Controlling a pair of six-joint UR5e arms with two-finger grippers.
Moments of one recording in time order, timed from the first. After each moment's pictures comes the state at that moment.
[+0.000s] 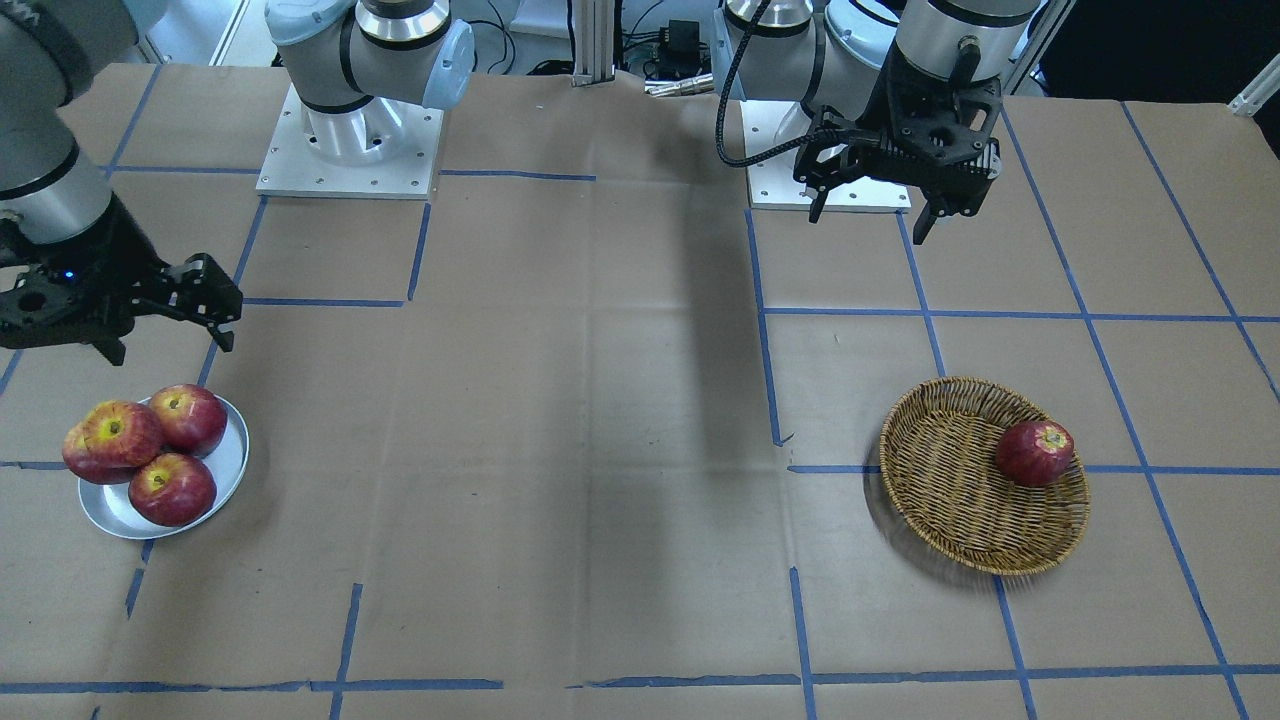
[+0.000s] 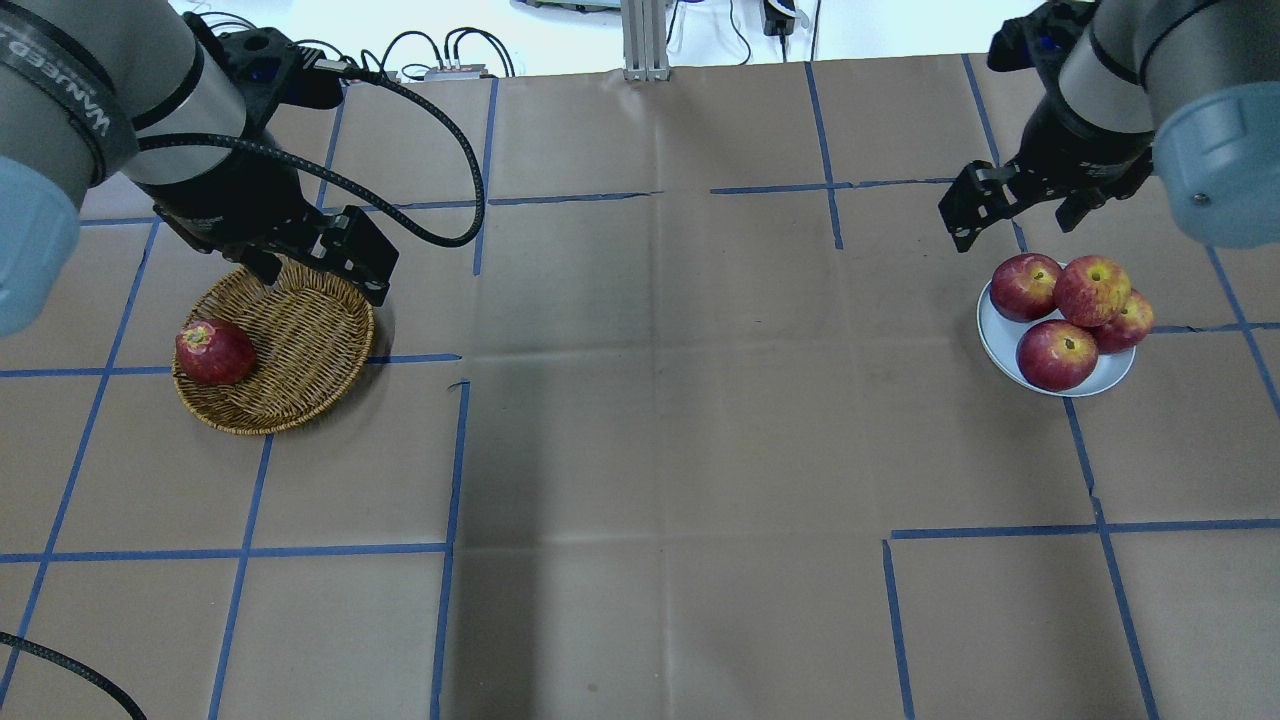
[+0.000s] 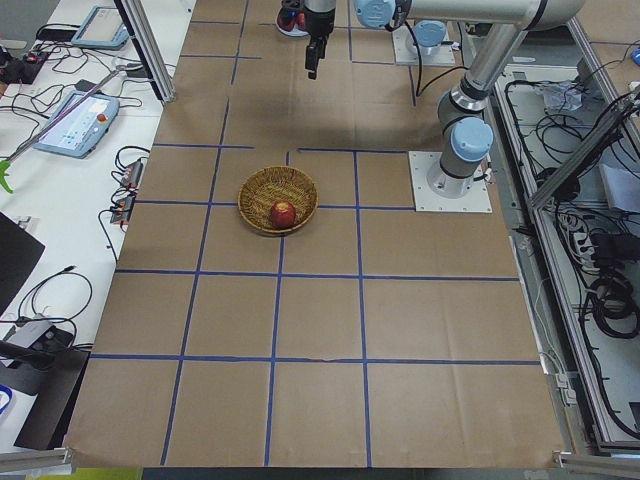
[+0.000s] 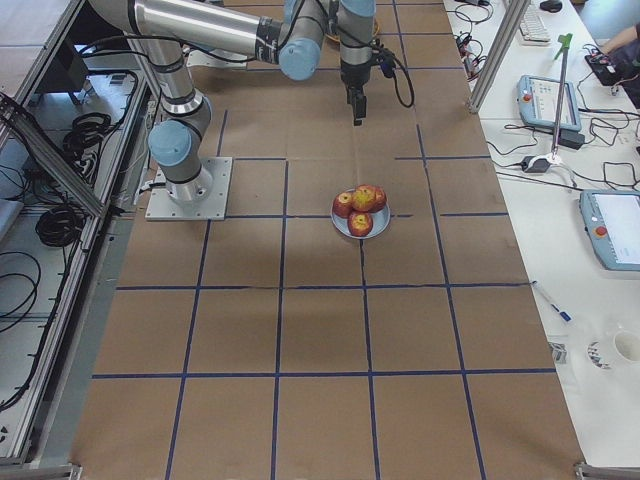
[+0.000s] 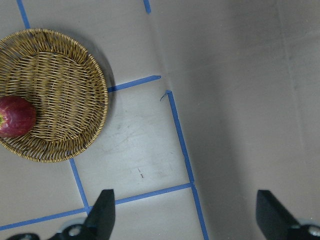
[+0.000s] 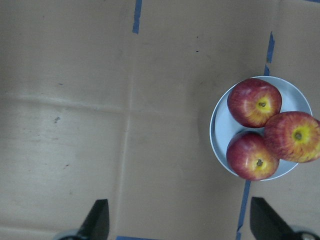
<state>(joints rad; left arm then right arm) -1.56 -1.47 -1.66 -1.56 1.57 0.26 1.50 -1.58 1.69 -1.73 -1.61 -0.19</state>
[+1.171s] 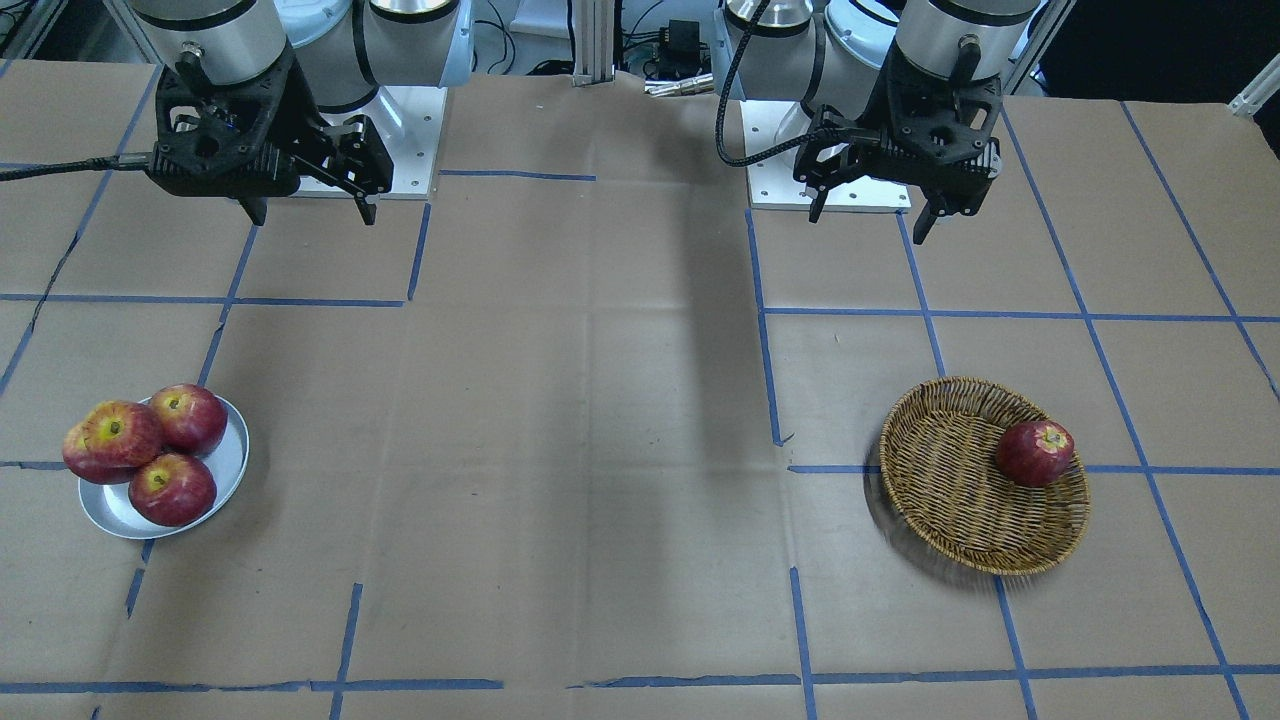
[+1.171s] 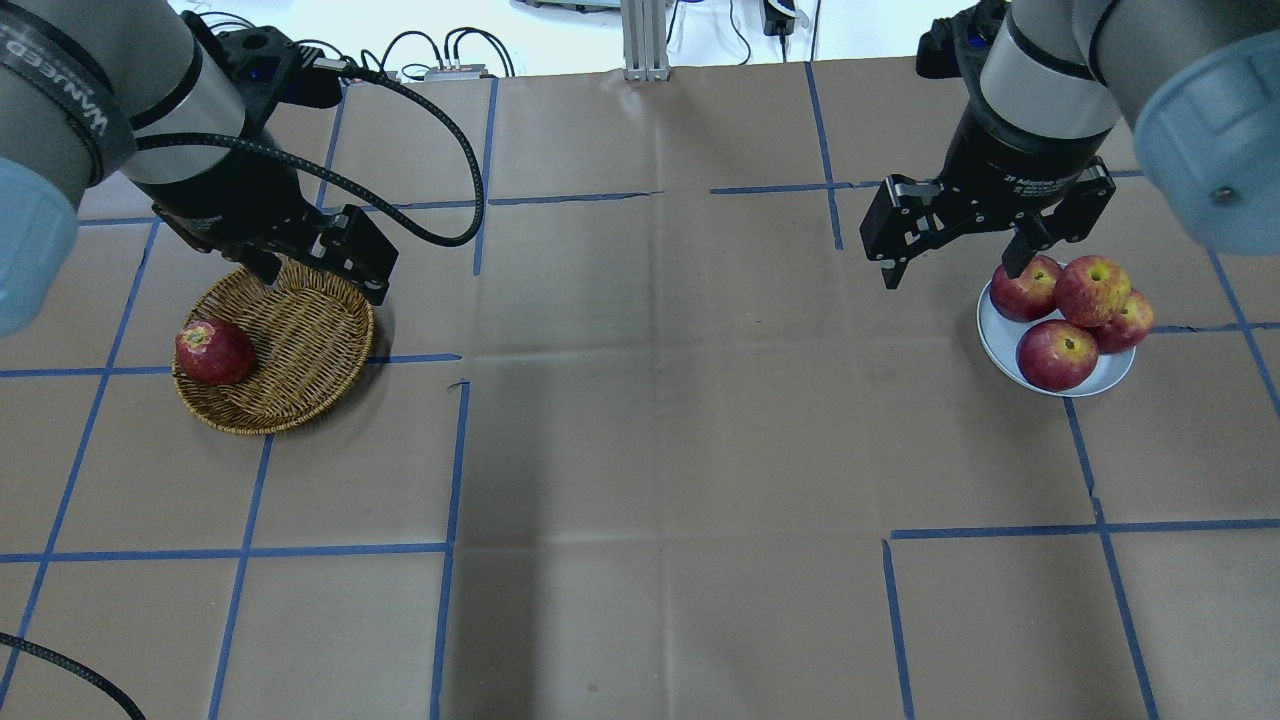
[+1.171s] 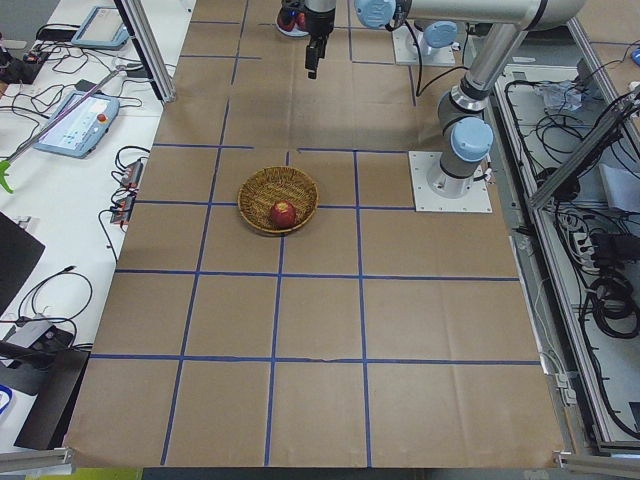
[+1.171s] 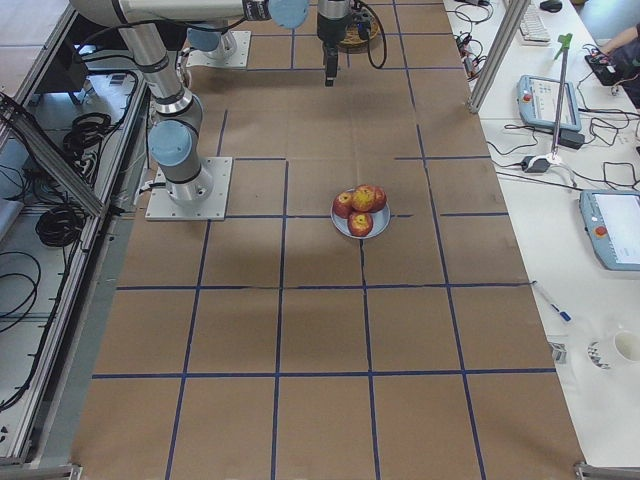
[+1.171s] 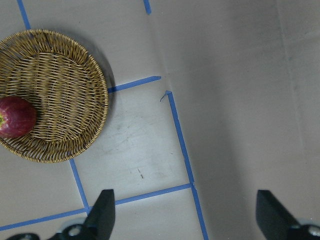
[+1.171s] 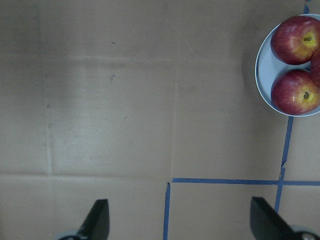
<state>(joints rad) -1.56 -1.46 -1.66 -1.56 1.57 0.26 1.60 -1.63 1.62 -1.52 -1.58 -0.02</state>
